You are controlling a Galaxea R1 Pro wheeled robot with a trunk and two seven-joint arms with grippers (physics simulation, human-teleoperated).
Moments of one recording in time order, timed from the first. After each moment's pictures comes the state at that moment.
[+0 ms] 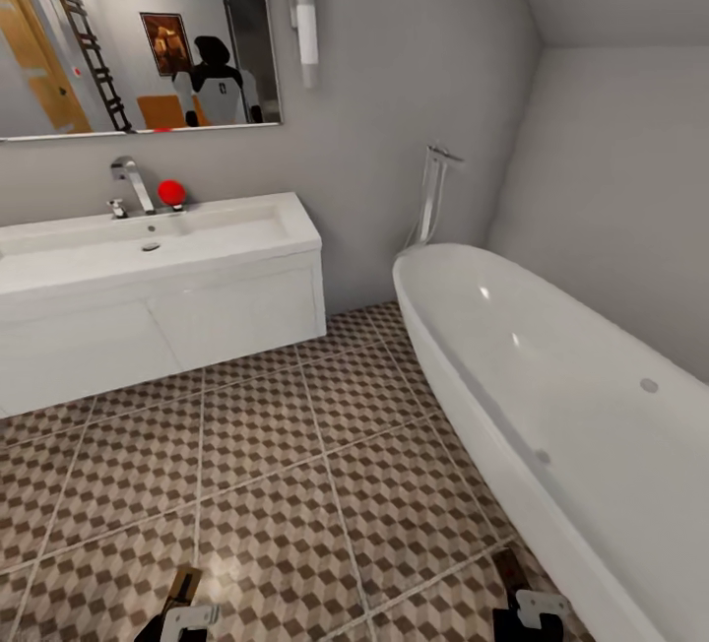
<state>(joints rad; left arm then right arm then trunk) -0.44 0.05 -0.17 0.07 0.12 -0.58 0.19 -0.42 -0.06 0.41 -0.05 -0.46 -0.57 -0.10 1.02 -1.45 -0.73</state>
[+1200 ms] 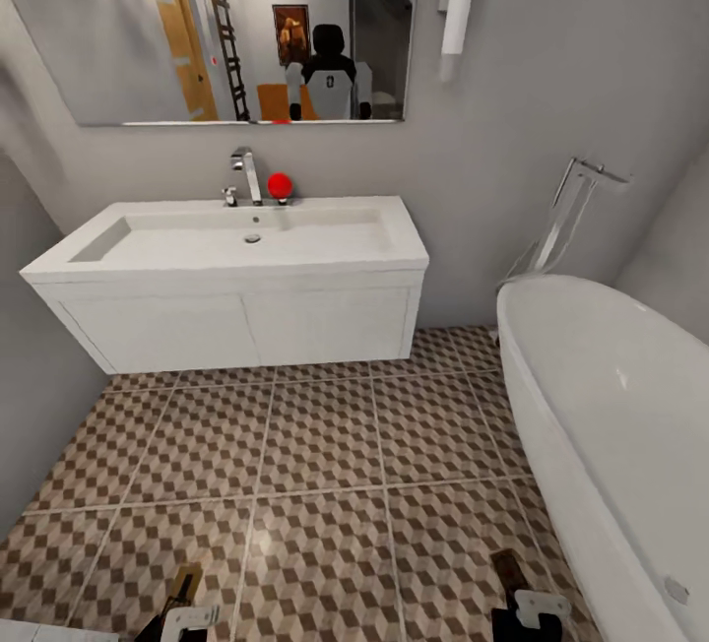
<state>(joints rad) -0.44 0.05 -0.17 0.07 0.12 -0.58 0.19 -0.42 -0.06 0.41 -0.04 -0.46 -0.57 -0.10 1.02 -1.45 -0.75</state>
